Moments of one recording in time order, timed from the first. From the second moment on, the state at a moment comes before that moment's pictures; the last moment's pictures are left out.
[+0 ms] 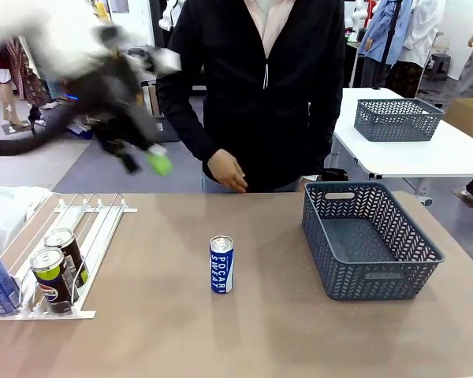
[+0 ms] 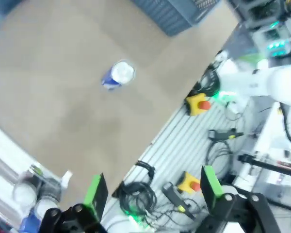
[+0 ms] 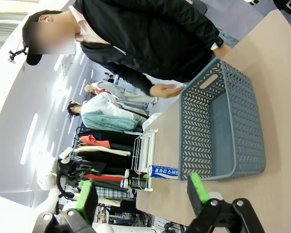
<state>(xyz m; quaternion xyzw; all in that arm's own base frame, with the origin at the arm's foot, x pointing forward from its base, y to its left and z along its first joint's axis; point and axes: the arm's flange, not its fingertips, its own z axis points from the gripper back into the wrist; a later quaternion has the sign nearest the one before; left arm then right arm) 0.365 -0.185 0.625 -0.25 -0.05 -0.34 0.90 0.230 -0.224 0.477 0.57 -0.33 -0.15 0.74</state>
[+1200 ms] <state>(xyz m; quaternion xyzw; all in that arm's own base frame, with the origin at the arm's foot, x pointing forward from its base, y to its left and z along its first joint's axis) 0.287 0.171 0.521 -0.54 -0.16 0.05 0.82 0.230 -0.225 0.477 0.57 -0.33 -0.15 0.74</state>
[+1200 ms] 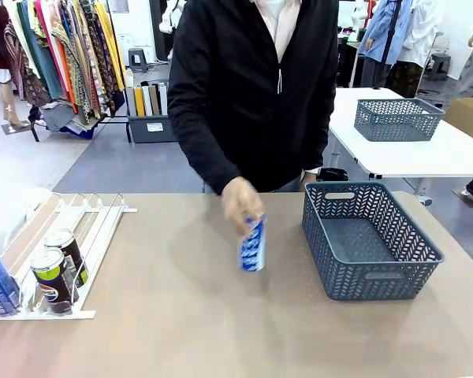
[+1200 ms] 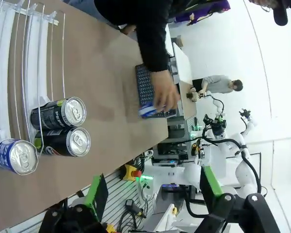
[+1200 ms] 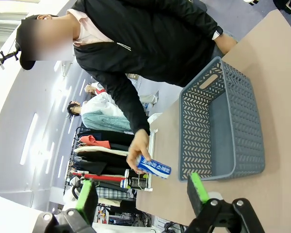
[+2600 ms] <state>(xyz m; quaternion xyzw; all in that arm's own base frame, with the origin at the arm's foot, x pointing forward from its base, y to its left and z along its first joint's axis) 0.293 0.089 0.556 -0.13 -0.11 0.00 0.99 0.230 -0.224 0.477 0.57 -0.33 -0.15 0.74</state>
